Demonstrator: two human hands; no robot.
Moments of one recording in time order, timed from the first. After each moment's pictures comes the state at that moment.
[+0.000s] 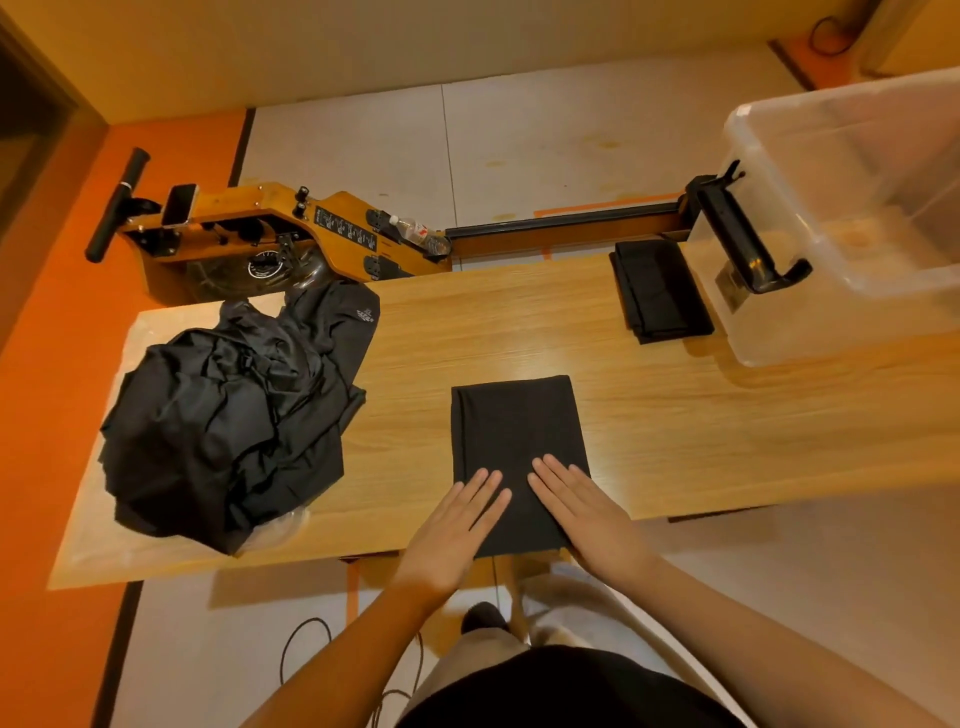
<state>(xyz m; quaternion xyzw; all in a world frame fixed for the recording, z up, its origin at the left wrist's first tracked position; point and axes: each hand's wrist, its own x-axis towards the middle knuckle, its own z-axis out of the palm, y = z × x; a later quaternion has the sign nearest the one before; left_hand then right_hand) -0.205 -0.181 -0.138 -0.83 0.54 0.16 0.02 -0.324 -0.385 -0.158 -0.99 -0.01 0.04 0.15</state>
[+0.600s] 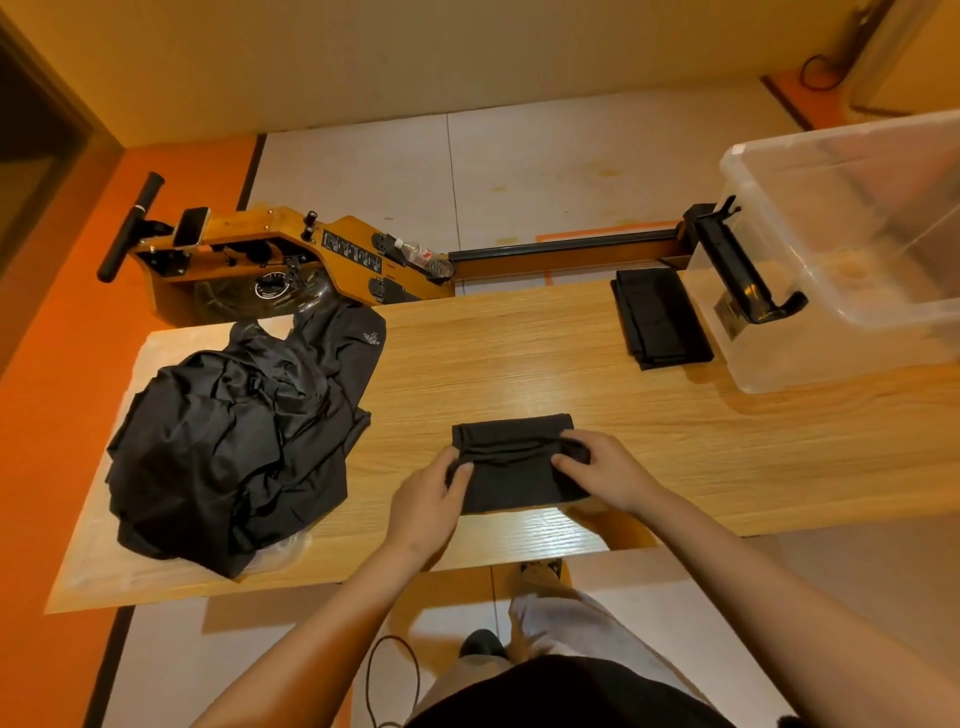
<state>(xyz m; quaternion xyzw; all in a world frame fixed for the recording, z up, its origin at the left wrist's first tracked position) -0.158 -0.203 -0.093 -0.89 0.26 0.19 -0.31 -0.257 -0.426 -0.078 -0.85 0.19 0.08 0.49</state>
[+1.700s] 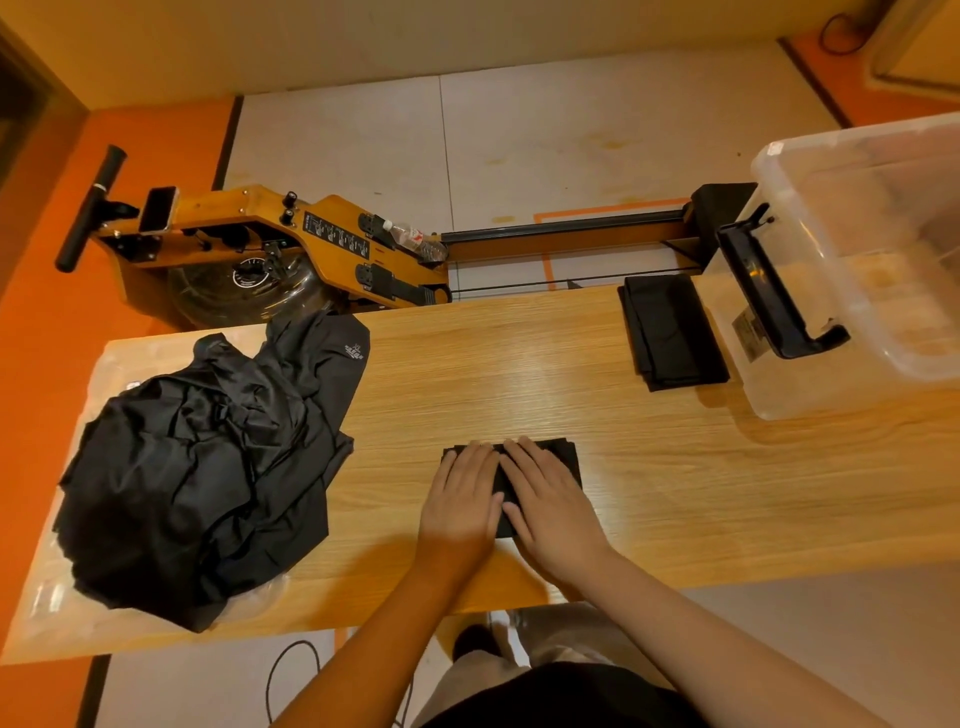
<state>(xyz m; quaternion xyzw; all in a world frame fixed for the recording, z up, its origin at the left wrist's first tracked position) -0.147 -0.258 -0.128 -0.90 0.43 0.00 -0.11 -0.230 -0.387 -0.128 -0.98 0.07 -0.03 0.16</state>
